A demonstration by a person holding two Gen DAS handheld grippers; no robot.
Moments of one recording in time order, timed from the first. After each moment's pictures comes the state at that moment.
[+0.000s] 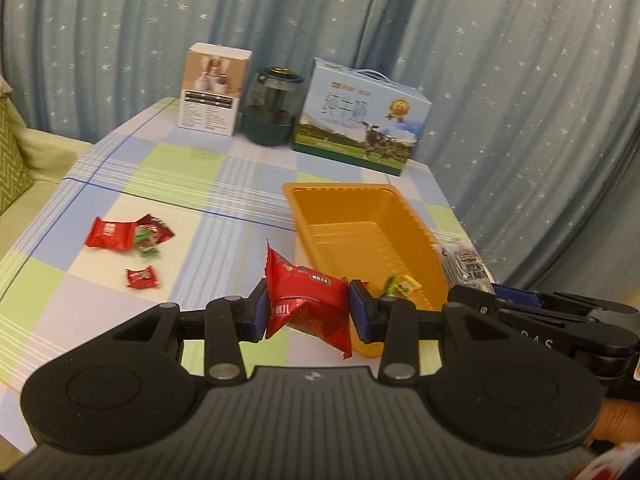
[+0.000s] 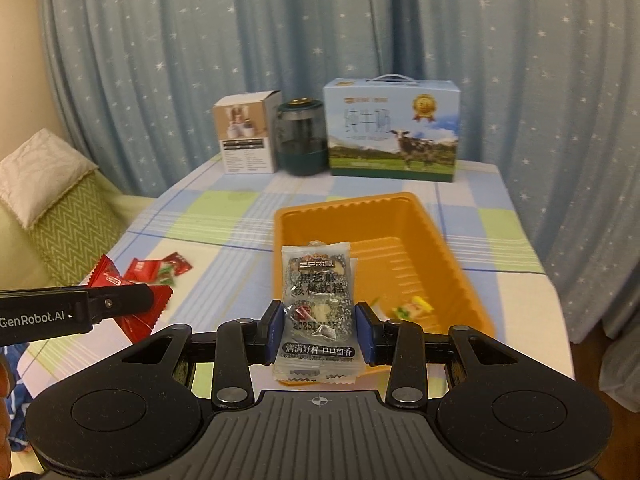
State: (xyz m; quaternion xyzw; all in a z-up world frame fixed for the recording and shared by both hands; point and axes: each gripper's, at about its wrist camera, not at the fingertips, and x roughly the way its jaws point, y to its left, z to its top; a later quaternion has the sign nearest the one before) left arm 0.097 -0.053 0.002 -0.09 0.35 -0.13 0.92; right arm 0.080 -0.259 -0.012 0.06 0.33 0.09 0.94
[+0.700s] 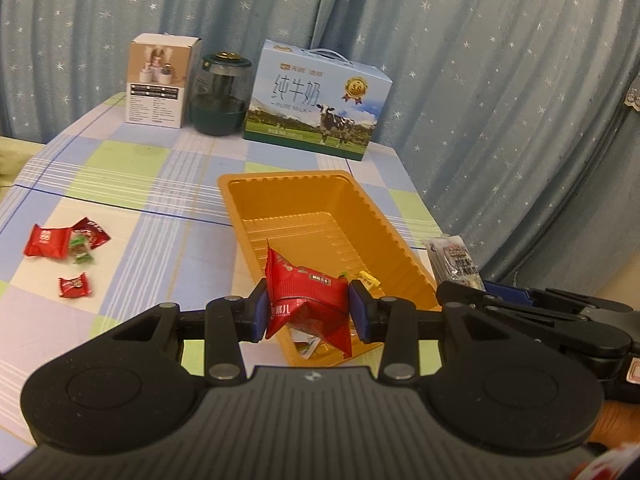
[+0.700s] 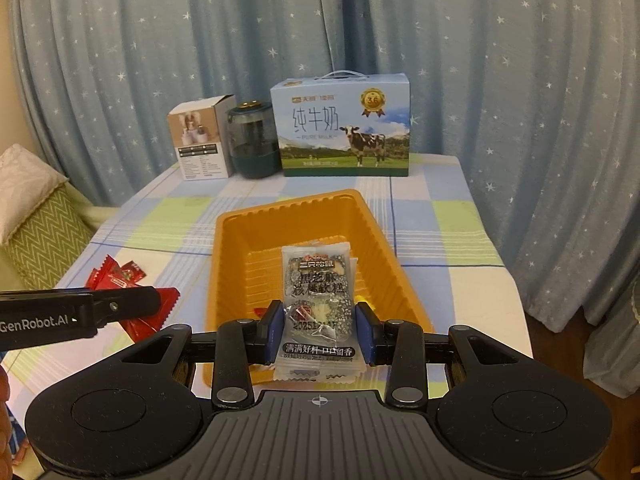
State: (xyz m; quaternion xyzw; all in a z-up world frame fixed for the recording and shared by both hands) left arm 0.123 -0.112 -0.011 -0.07 0.36 -0.17 0.91; right arm 0.093 -0.309 -0.022 0.07 0.33 0.06 0.94
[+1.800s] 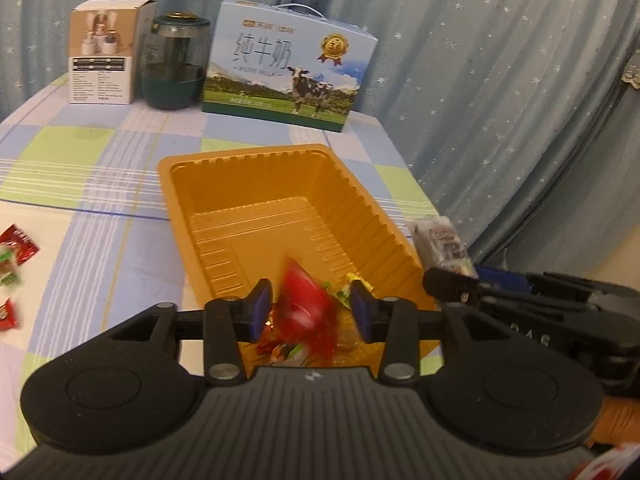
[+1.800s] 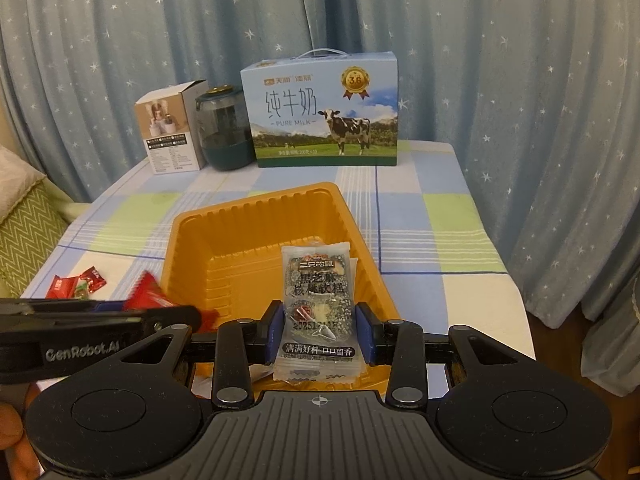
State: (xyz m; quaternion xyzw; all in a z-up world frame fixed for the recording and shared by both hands) left arm 0.198 -0.151 -0.059 -0.06 0.40 -0.21 0.89; right arm 0.148 -0.329 -0.053 0.07 0.35 0.04 0.93
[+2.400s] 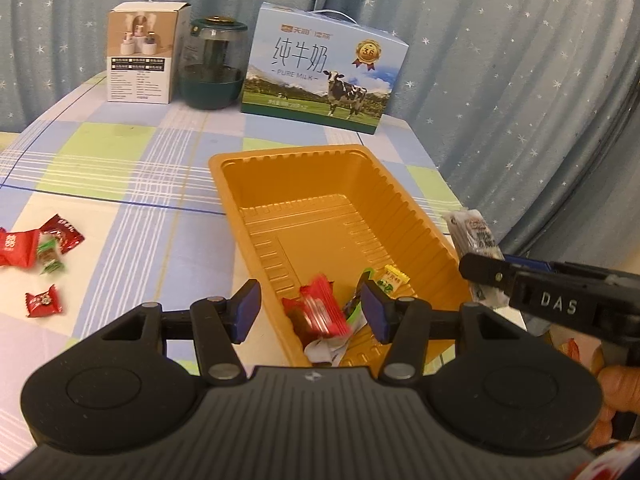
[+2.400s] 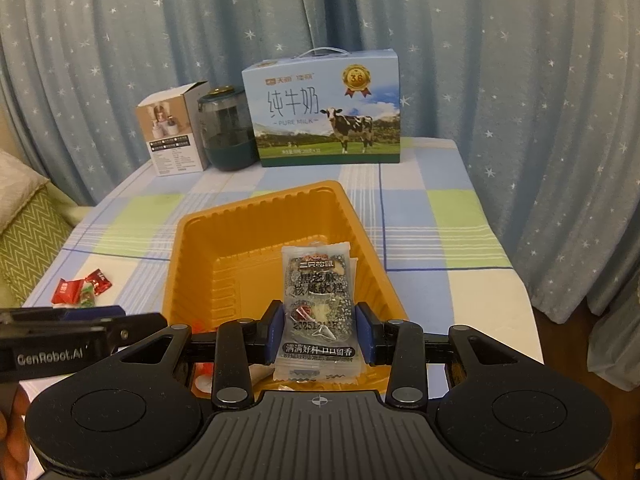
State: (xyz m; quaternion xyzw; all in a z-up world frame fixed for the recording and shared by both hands) left arm 0.182 -0.121 -0.055 -0.06 0.39 -0.17 0.90; right arm 0.151 -0.325 -0.050 0.08 0.35 0.05 0.93
